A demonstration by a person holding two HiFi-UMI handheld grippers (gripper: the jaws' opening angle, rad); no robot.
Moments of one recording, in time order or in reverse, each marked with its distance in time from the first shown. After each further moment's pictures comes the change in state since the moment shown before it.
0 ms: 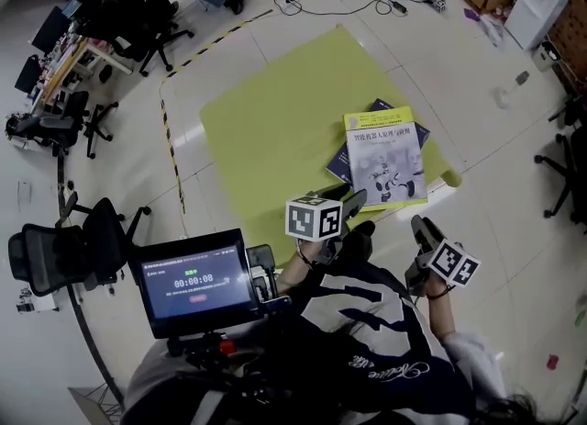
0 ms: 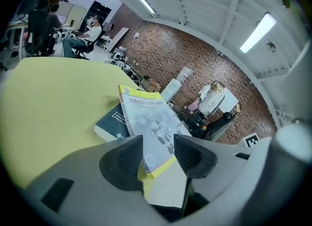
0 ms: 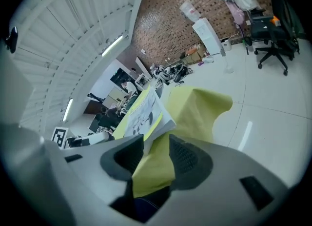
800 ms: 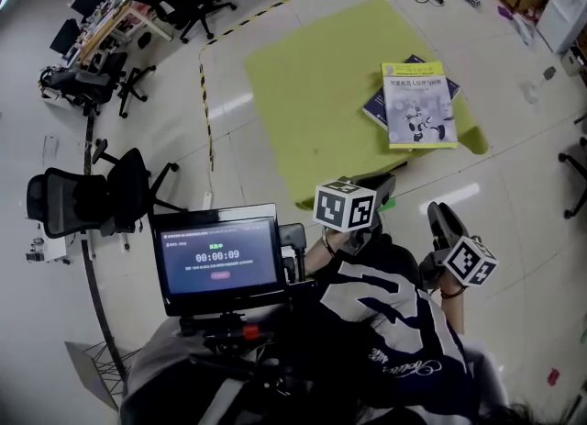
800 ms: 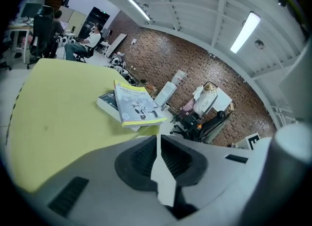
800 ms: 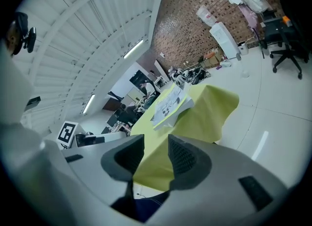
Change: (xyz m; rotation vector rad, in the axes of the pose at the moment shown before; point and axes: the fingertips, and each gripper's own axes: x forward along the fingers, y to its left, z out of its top) left arm -0.079 -0.082 -0.086 0.020 -0.060 -0.013; right arm -0.094 0.052 -0.073 -0.127 -0.040 0.186
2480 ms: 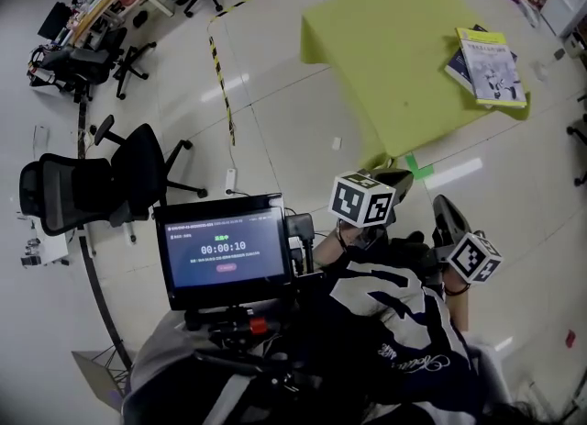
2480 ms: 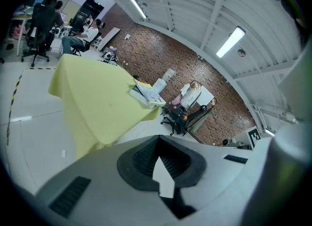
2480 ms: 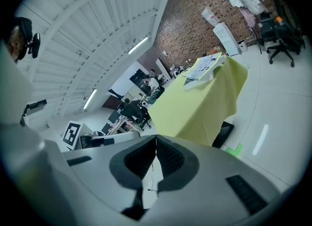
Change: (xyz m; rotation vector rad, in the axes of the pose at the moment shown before) left arm -0.211 0.098 -0.090 0.029 0.057 -0.156; right arm 0.034 0.205 -0.199 -0.006 -0.012 -0.019
